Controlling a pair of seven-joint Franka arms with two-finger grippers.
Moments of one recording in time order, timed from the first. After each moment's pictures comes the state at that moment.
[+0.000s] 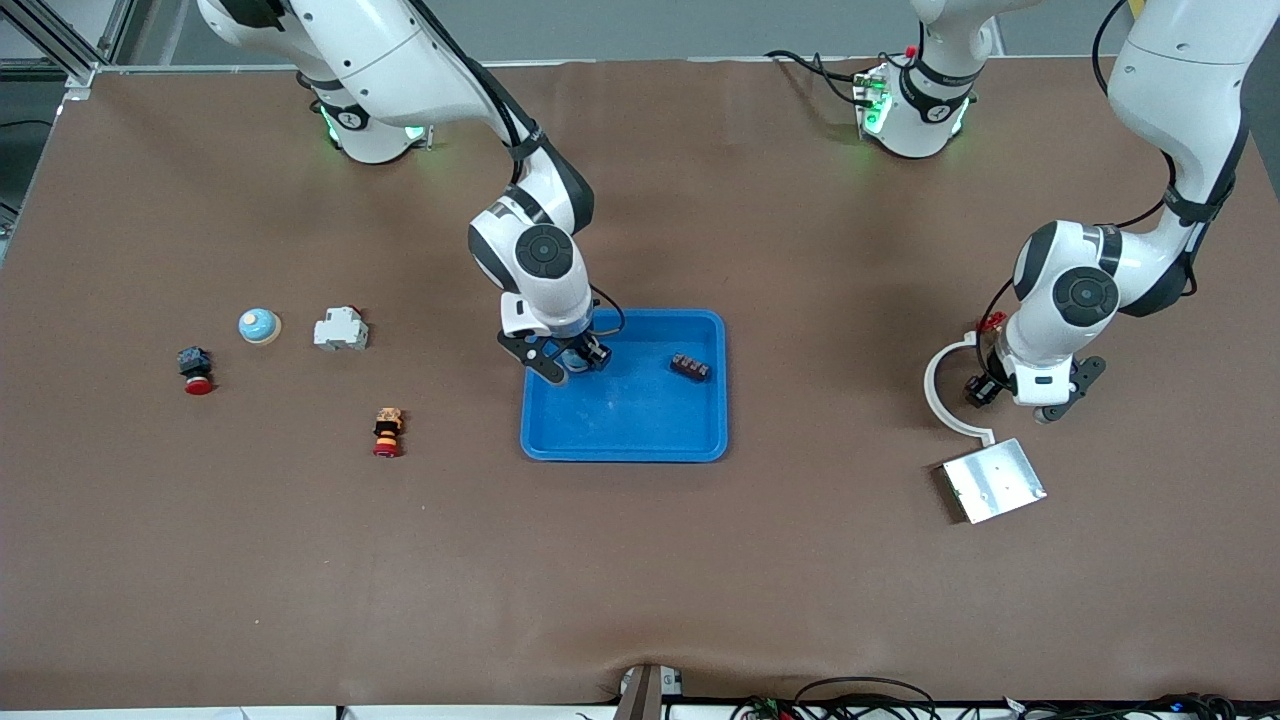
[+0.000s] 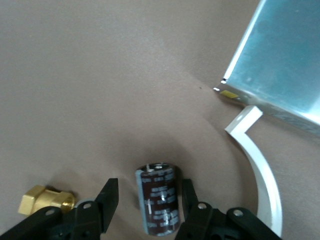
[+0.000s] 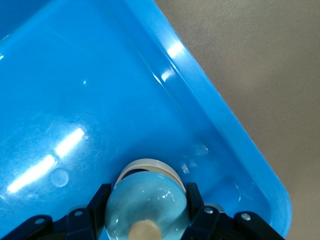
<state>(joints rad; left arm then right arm) 0.26 0.42 -0.21 -2.25 0.48 2.65 -1.10 0.65 0.60 0.06 -1.89 -0.08 2.50 1.41</state>
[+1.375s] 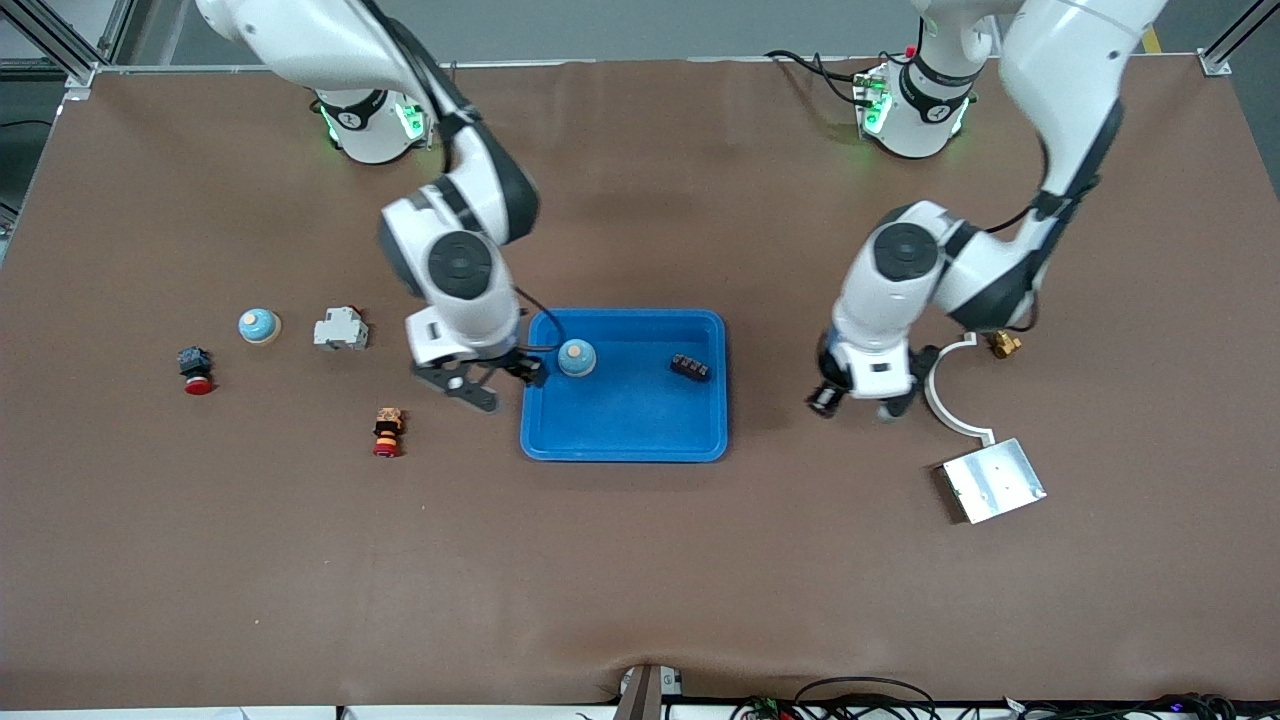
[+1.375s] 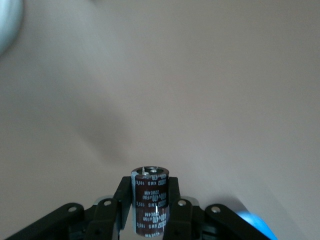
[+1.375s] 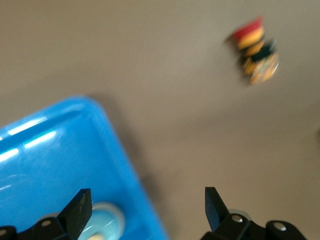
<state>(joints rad) 0.00 0.47 -0.51 -1.97 0.48 2.53 -1.74 0.45 0.37 0.03 -1.87 -0.11 2.20 0.95</state>
